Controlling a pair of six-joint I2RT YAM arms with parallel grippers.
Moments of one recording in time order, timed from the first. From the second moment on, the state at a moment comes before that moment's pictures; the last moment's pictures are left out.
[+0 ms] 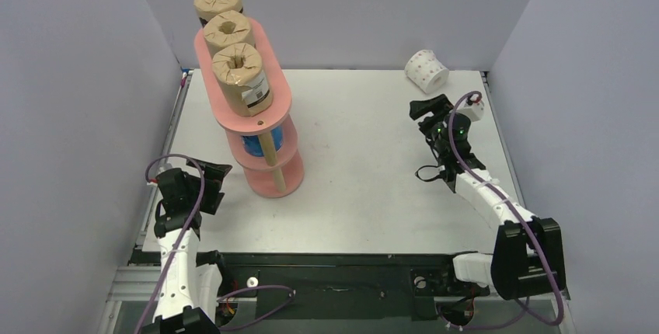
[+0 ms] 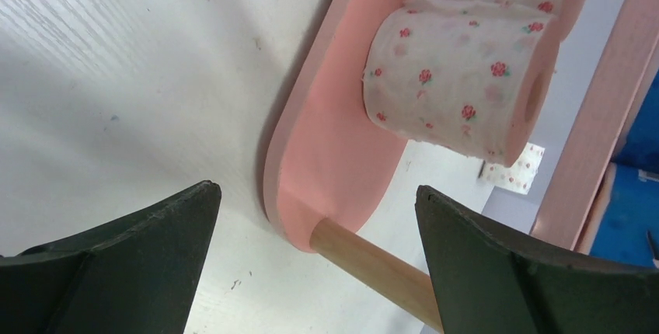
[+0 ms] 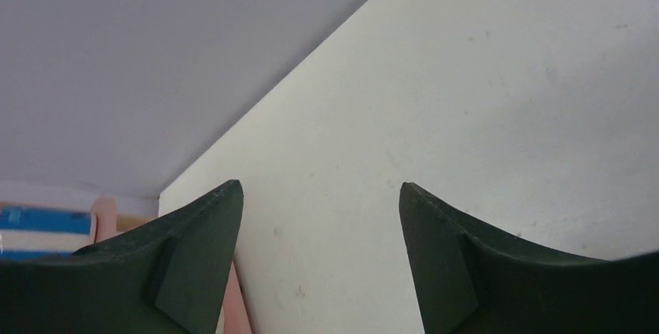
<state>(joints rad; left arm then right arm) 0.32 0.72 0.41 -0.35 0.25 -1.05 0.20 1.22 0.71 0.27 0.16 0.83</state>
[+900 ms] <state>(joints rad) 0.32 0.76 0.41 -0.42 0.42 -0.98 -0.17 2.06 1.24 0.85 -0.10 1.16</state>
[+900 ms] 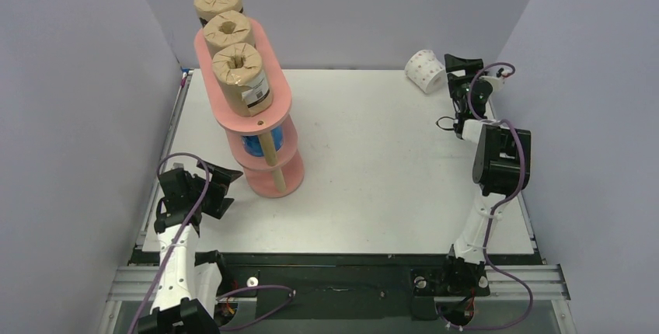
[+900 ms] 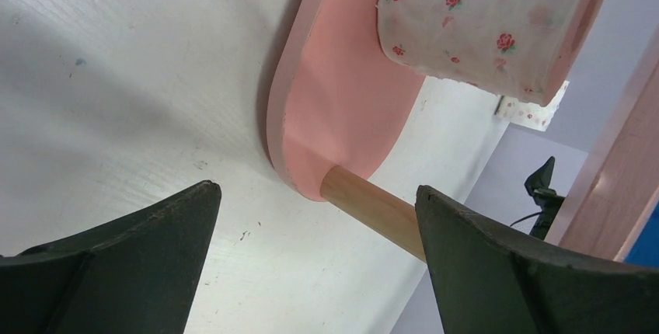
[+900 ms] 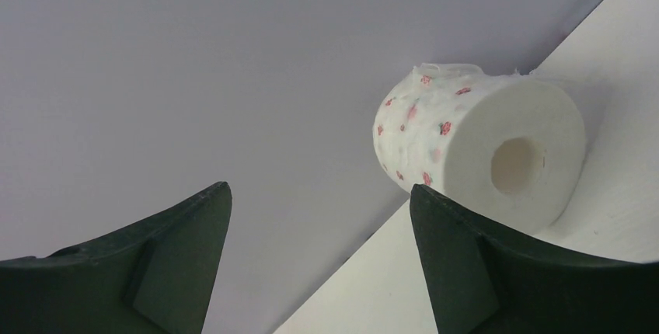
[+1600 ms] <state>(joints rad) 0.32 0.78 0.42 -0.41 0.43 -0.96 -0.22 2.30 1.47 0.70 -0.21 1.21</state>
